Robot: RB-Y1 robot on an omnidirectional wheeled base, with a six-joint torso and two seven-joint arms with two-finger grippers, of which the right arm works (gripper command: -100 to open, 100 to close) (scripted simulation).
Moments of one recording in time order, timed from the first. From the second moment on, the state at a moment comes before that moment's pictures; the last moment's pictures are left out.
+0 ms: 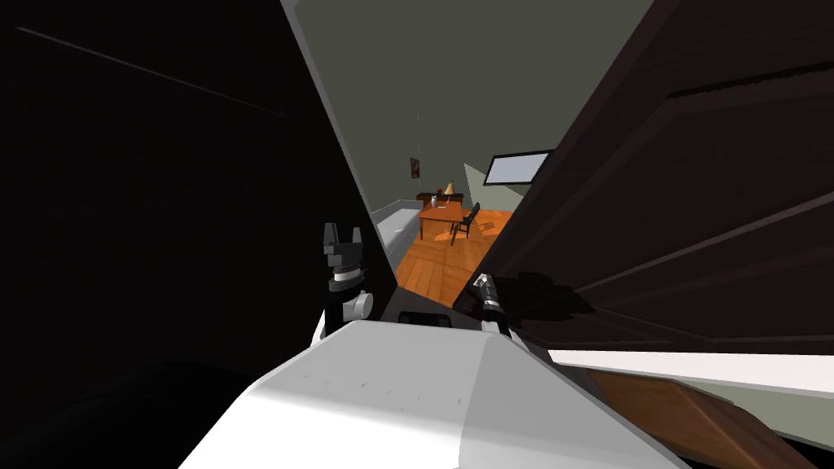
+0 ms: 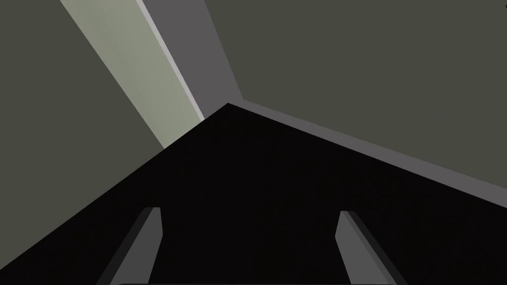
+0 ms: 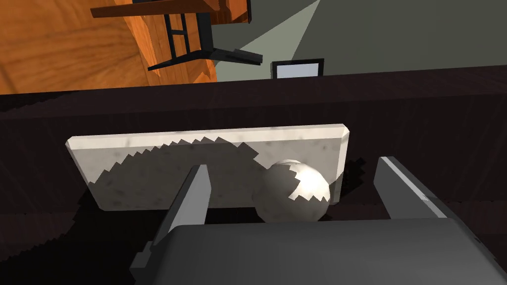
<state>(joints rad) 0.07 -0.18 -0.21 -0.80 -0.08 -0.80 -0.13</state>
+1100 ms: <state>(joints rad) 0.10 -0.21 -0.17 -0.81 -0.06 -0.81 -0.17</state>
